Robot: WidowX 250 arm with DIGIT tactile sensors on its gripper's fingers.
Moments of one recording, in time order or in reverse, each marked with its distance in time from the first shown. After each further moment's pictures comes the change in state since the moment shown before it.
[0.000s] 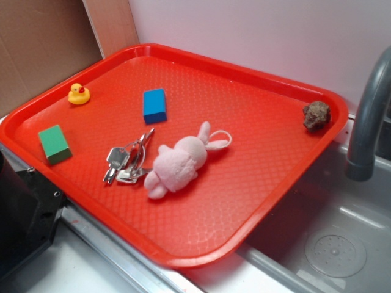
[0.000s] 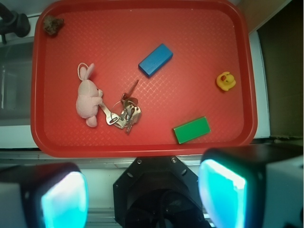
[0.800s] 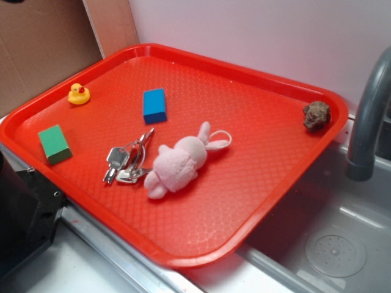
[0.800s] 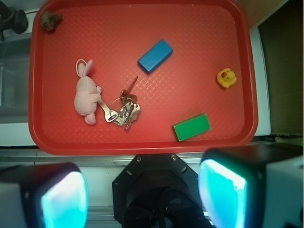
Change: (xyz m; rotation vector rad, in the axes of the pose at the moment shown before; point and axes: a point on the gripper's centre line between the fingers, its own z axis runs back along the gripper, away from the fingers) arm -0.002 0.001 -0.005 0.002 0.014 0.003
